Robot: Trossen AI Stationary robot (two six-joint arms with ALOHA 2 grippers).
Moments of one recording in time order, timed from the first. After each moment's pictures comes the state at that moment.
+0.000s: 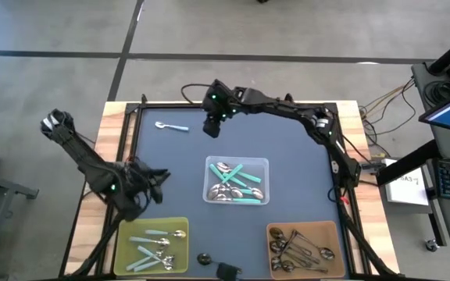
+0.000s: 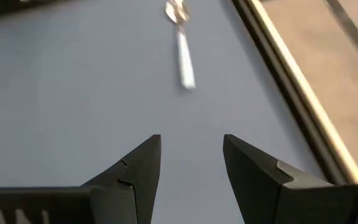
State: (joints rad) left arm -0.79 0.95 0.63 -0.86 -1.09 -1.45; right arm -0.40 2.23 2.13 -0.71 -0.13 -0.05
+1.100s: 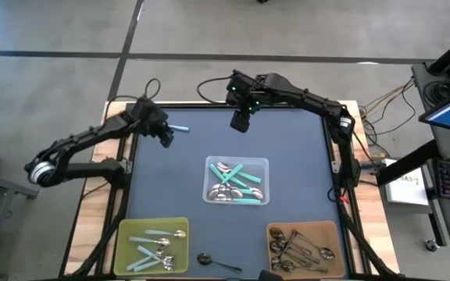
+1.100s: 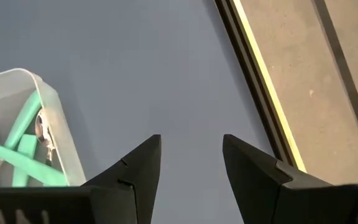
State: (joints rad) left arm 0.87 1.08 0.59 -0.41 0.19 0.04; right arm -0.42 2.01 2.13 -1.21 0.06 -0.10
